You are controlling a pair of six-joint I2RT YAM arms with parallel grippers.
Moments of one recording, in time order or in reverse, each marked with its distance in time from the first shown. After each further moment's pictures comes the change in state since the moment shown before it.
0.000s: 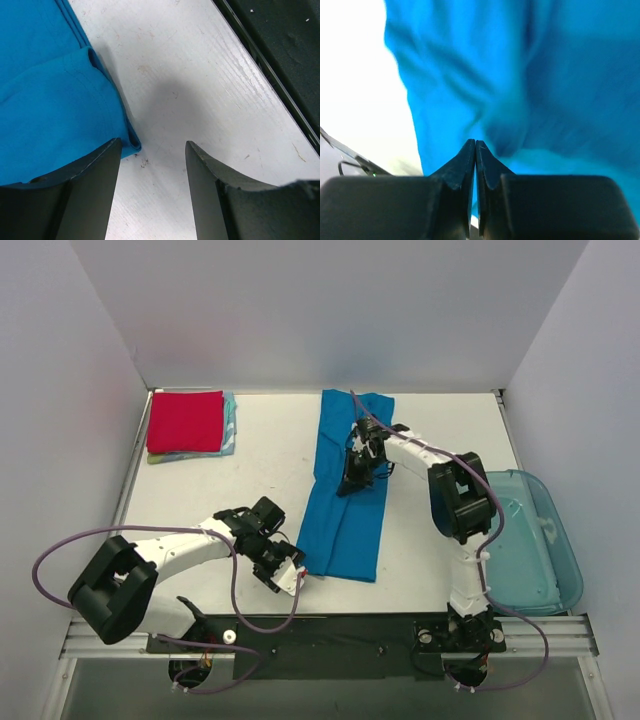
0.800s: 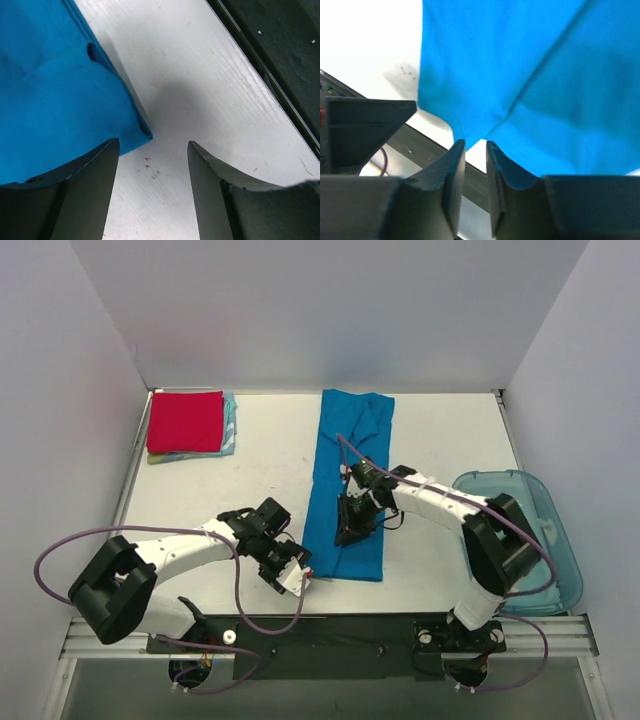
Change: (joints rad) left arm -0.040 0.000 0.008 0.035 0.001 -0.049; right arm 0.228 -0.422 -0.510 0.055 -0.033 -0.028
